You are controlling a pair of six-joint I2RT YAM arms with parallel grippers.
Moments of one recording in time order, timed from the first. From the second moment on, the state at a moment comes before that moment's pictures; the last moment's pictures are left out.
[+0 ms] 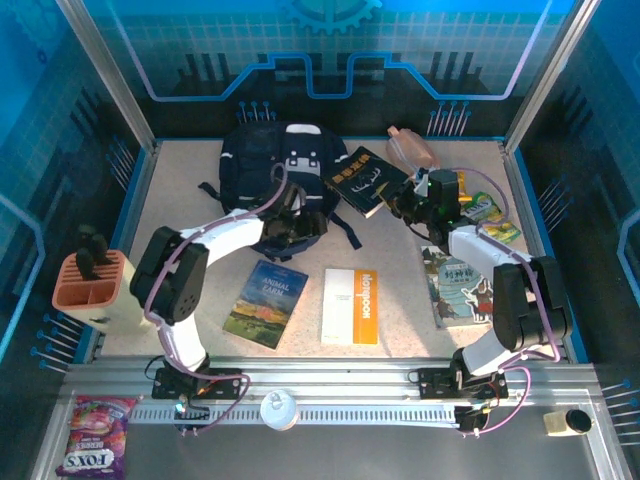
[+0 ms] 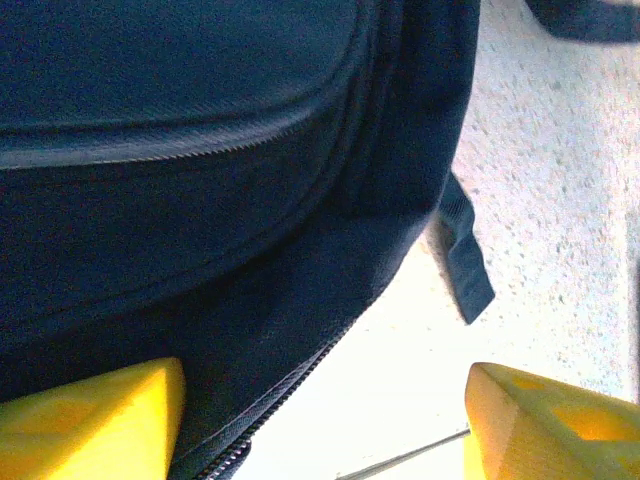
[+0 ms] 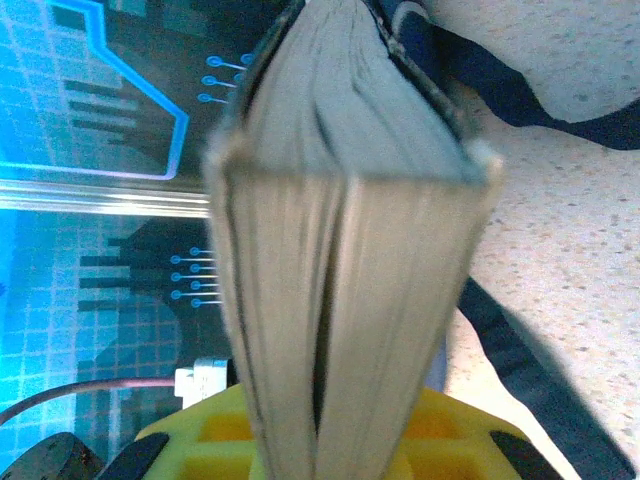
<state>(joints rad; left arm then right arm) -0.46 1.84 1.20 -0.31 0.25 -0.63 0.17 1.55 0.89 0.22 -0.49 1.09</state>
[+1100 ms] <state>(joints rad) -0.47 2.00 1.72 -0.77 0.00 0.06 0.02 1.32 0.79 -0.02 -0.42 0.90</state>
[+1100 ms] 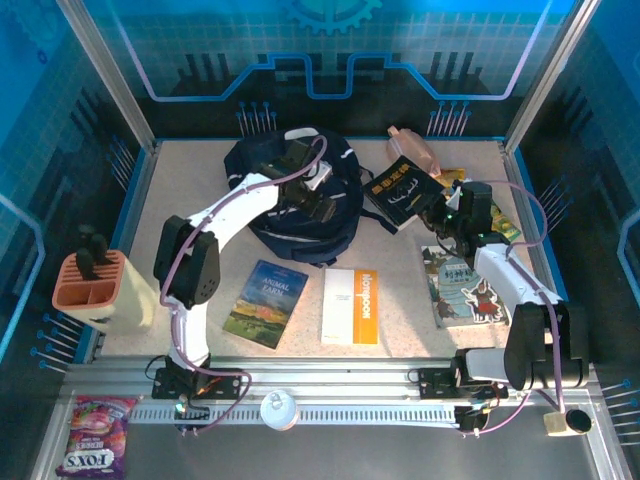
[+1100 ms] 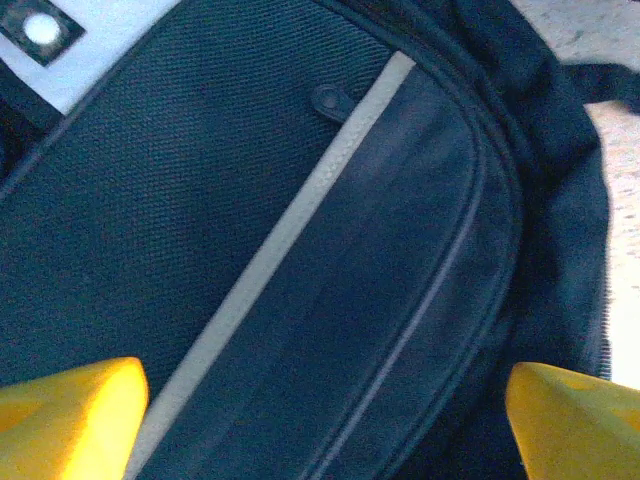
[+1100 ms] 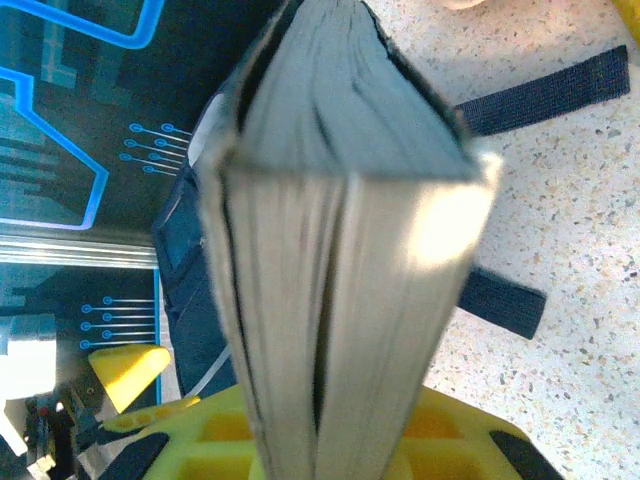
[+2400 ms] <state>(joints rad) -0.49 2.18 1.83 -0.87 -0.06 0.27 0.02 1.31 0.78 -0.03 -0.42 0.90</state>
